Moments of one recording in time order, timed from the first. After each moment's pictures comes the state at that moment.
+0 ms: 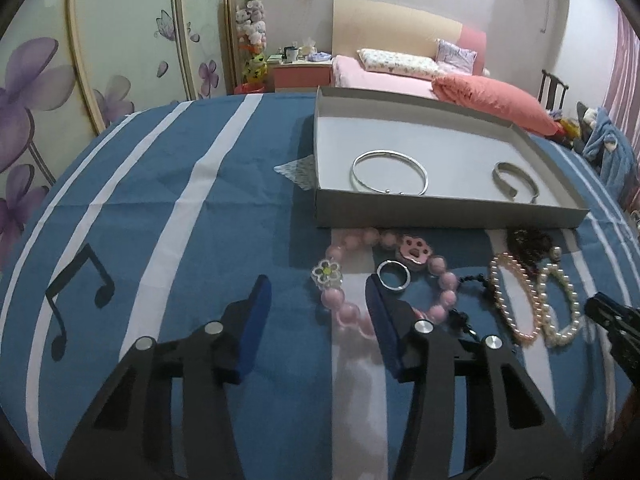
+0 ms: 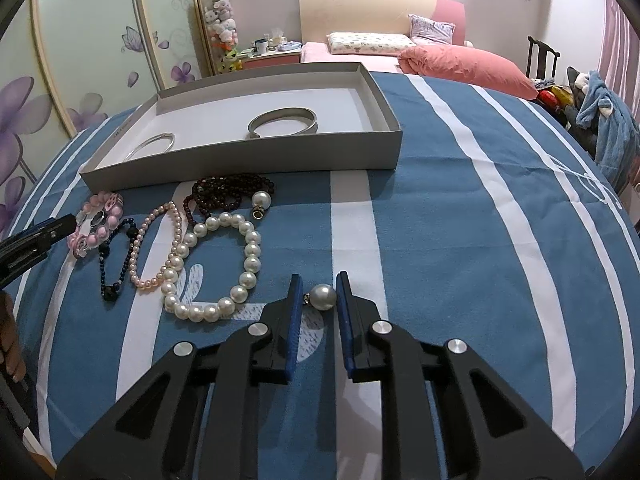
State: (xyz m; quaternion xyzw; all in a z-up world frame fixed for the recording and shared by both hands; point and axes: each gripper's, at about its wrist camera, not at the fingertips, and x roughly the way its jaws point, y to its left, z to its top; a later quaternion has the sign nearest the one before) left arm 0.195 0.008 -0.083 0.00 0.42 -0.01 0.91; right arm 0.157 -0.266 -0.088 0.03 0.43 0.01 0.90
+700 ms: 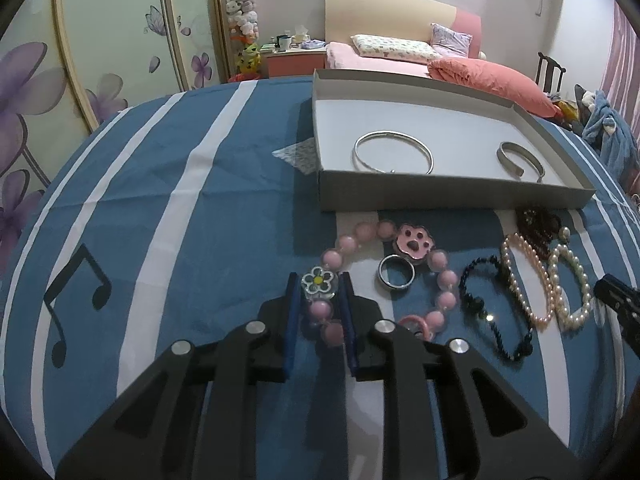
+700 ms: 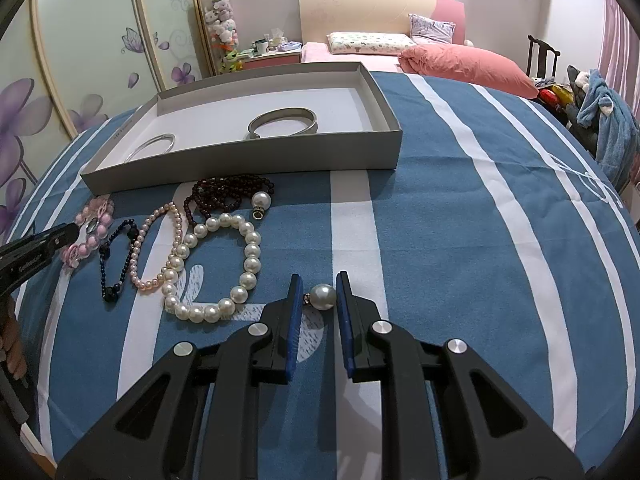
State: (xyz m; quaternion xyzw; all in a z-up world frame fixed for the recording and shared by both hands) left arm 0.190 0.014 -0.089 0.02 0.43 -0.02 0.90; right arm 0.157 -0.266 -0.088 0.03 0.43 0.01 0.90
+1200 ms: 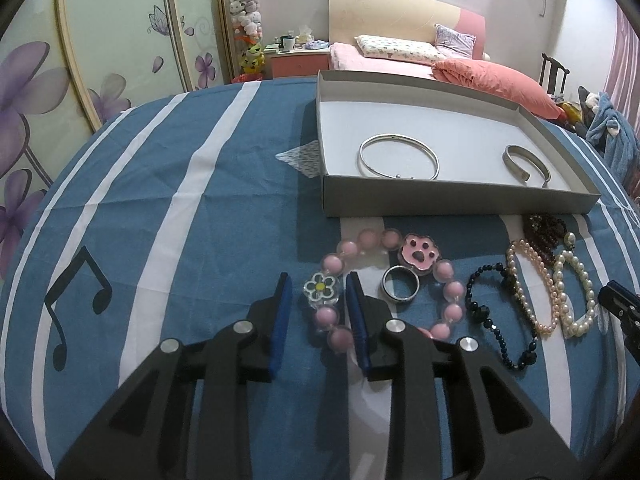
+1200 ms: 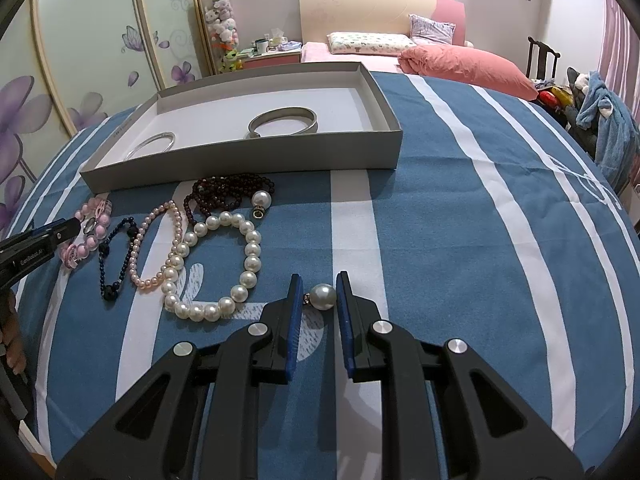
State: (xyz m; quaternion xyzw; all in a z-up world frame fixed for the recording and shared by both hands) left arm 0.196 0.012 -0.089 0.02 0.43 -0.01 0.90; right arm 0.157 -0.265 -0.088 0.03 0.43 0.01 0.90
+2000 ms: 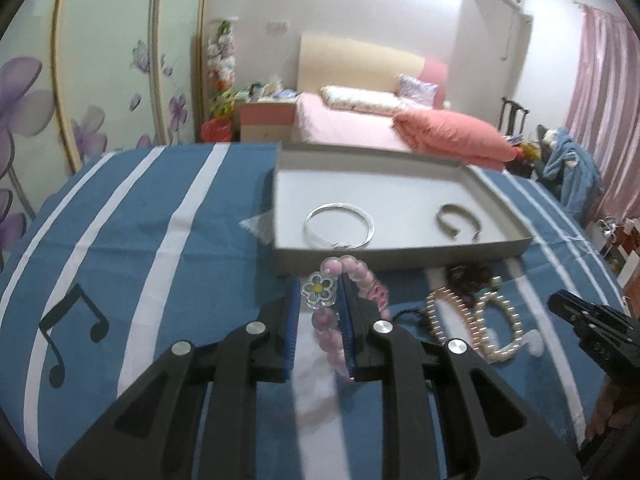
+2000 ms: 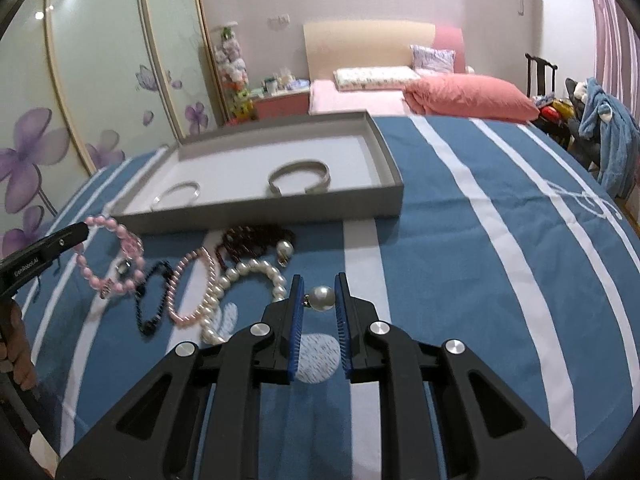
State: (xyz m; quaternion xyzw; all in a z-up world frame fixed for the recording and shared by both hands) left arm 0.166 0.003 -0.042 -0.02 0.34 -0.09 0.94; right arm 0.144 -0.266 -0.058 0.06 0.35 0.03 0.93
